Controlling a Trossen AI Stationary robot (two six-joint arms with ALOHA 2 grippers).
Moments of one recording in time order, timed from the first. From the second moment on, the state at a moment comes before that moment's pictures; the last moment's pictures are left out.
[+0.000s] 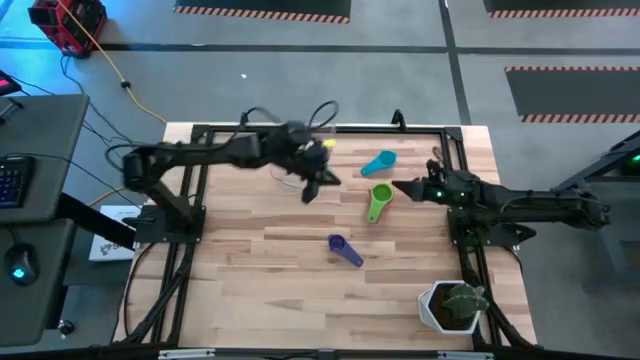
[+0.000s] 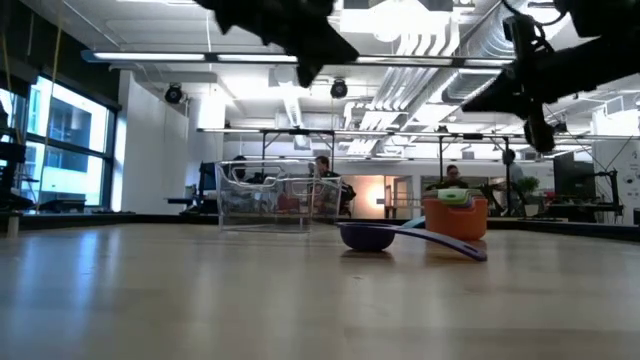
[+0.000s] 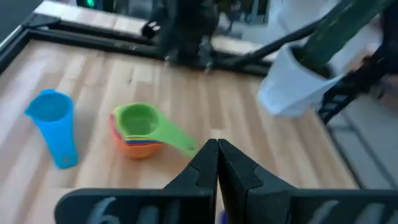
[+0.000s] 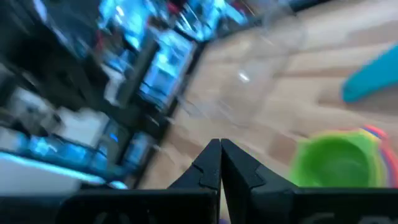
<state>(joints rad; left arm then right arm) 0.27 1.61 1.29 -0.19 0.41 -0.04 -0.16 0.51 0.24 0.04 0.20 1.04</state>
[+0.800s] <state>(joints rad) 0.22 1.30 1.06 0.00 0.09 -0.16 -0.59 1.23 0.53 -0.13 0.00 1.20</state>
